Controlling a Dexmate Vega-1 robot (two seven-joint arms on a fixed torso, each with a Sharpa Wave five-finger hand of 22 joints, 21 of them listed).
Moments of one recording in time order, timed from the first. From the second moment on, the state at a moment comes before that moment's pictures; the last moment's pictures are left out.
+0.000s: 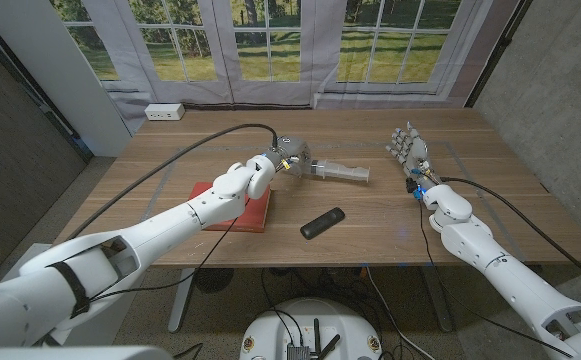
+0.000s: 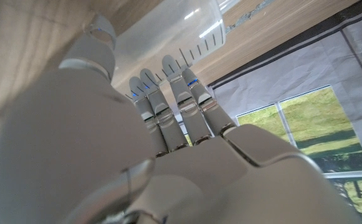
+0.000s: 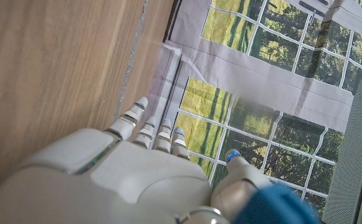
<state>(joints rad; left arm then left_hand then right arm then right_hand) 0.46 0.55 0.97 -1.50 0.81 0.24 0.05 1.13 -0.08 0.38 -0.17 0.21 0.87 -0.10 0.32 0.18 0.98 -0.17 0.24 0.18 0.97 -0.07 0.25 0.18 0.61 -0.06 0.23 0.17 -0.88 -0.53 -0.35 -1.32 0.63 0.31 -0.01 0.02 0.07 0.34 0.15 0.26 0.06 -0.04 0.18 0.17 0.09 -0.05 0.18 0.18 0.00 -0.03 0.22 0.25 0.24 0.02 0.19 0.16</state>
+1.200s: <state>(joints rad) 0.53 0.48 0.87 -1.46 0.62 0.13 0.31 1.13 -0.08 0.36 -0.17 0.20 0.89 -0.08 0.30 0.19 1.00 -0.14 0.22 0.19 0.99 -0.06 0.24 0.18 0.63 -0.06 0.22 0.17 -1.00 -0.61 -0.30 -1.50 0.60 0.29 -0.13 0.02 0.07 0.34 0.15 0.26 0.06 -0.04 0.18 0.17 0.09 -0.05 0.18 0.18 0.00 -0.03 0.22 0.25 0.24 0.02 0.19 0.16</state>
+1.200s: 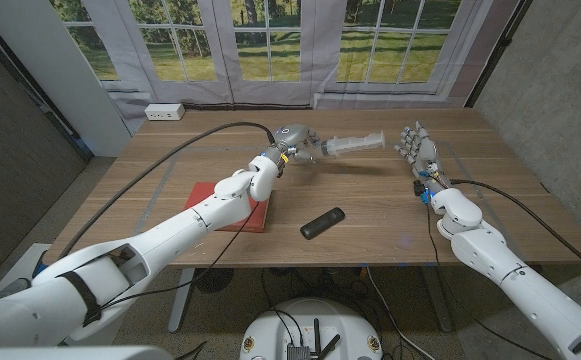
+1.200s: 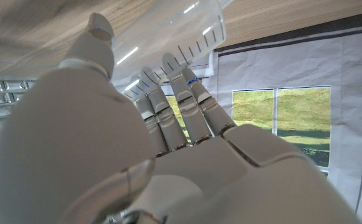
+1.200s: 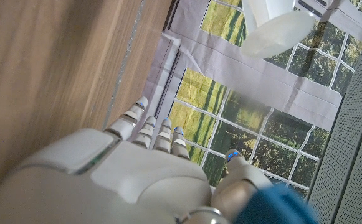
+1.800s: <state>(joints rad) 0.53 0.42 0.87 -1.40 0.52 0.04 0.37 1.13 -0.08 0.35 -0.17 0.20 0.89 -0.08 0.29 0.19 1.00 -0.15 0.21 0.19 0.99 -0.06 0.23 0.18 0.63 -0.06 0.22 0.17 -1.06 -0.64 -0.27 -1.58 0.56 0.26 -0.18 0.02 0.07 0.34 0.15 0.26 0.07 -0.05 0.18 0.17 0.09 -0.05 0.18 0.18 0.00 -0.03 0.22 0.25 0.24 0.02 0.19 0.16</state>
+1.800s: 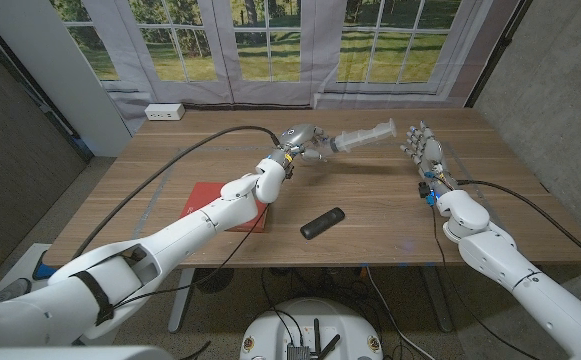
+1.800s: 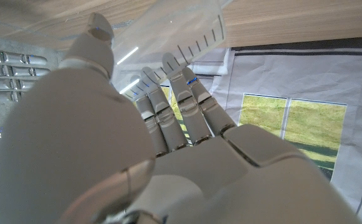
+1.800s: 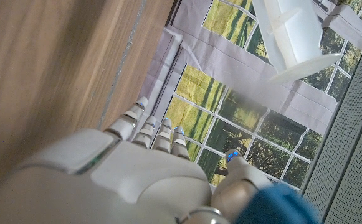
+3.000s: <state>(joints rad) 0.55 0.40 0.87 -1.37 0.46 0.02 0.41 1.13 -0.08 0.34 -0.17 0.20 0.89 -0.08 0.28 0.19 1.01 -0.14 0.22 0.19 1.00 -0.07 0.22 0.18 0.64 -0.06 0.22 0.17 -1.20 -0.72 -0.21 -1.81 0.37 0.19 -0.36 0.02 0.07 0.34 0.15 0.26 0.09 -0.06 0.19 0.17 0.11 -0.05 0.19 0.18 0.02 -0.04 0.22 0.25 0.27 -0.01 0.19 0.17</state>
